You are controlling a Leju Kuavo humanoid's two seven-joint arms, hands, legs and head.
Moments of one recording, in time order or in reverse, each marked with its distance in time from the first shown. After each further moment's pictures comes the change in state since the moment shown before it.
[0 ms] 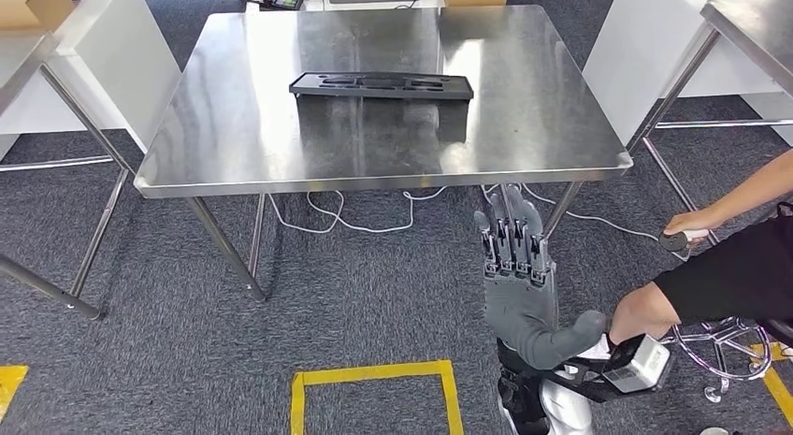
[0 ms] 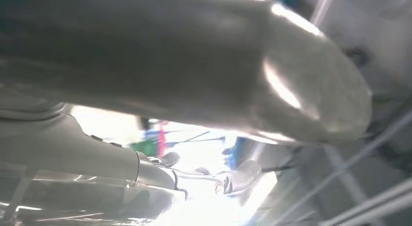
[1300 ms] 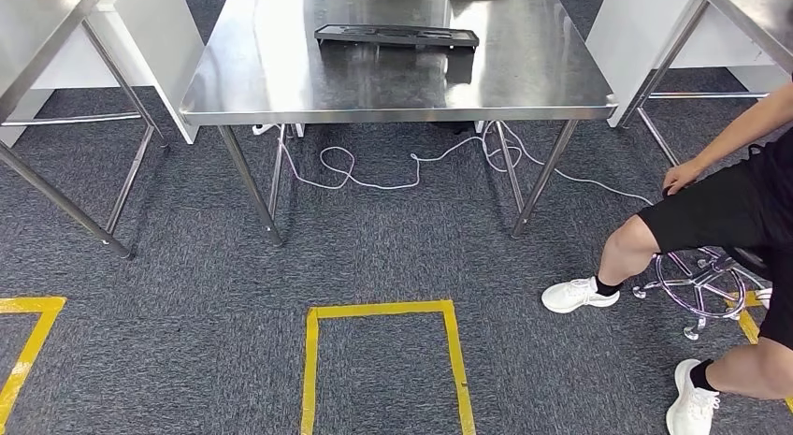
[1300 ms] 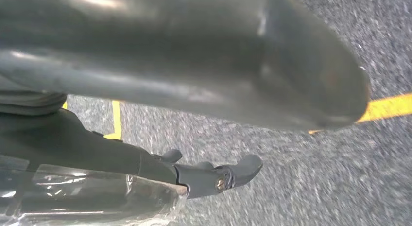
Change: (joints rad) left arm 0.007 0.000 0.025 0.001 -0.015 0.015 -0.021; right arm -0.043 -0.075 -0.450 1.530 0.287 -0.651 0.546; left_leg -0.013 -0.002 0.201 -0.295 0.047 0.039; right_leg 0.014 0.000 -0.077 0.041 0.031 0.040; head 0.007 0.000
